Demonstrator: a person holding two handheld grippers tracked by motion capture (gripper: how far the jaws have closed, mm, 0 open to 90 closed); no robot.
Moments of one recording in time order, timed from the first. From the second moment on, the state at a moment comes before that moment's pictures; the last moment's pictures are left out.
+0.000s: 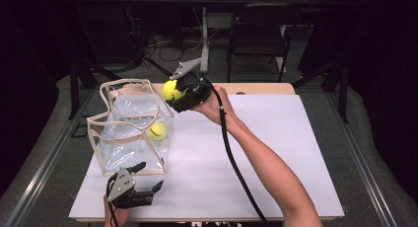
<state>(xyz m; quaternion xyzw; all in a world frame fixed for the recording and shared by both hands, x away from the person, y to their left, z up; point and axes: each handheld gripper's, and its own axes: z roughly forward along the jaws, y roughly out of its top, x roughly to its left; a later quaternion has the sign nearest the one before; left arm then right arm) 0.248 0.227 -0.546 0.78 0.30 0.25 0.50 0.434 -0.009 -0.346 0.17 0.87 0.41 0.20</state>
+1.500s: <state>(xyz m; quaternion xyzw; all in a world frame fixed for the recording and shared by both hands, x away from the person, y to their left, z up) 0.248 0.227 -0.546 0.78 0.30 0.25 0.50 0.434 0.019 -0.329 0.16 0.87 0.42 0.21</state>
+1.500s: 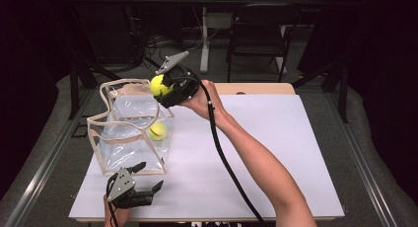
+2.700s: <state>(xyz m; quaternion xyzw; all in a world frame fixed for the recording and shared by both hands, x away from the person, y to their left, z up) 0.247 0.227 -0.546 0.78 0.30 0.25 0.50 0.429 0.044 -0.322 0.15 0.86 0.43 0.22</state>
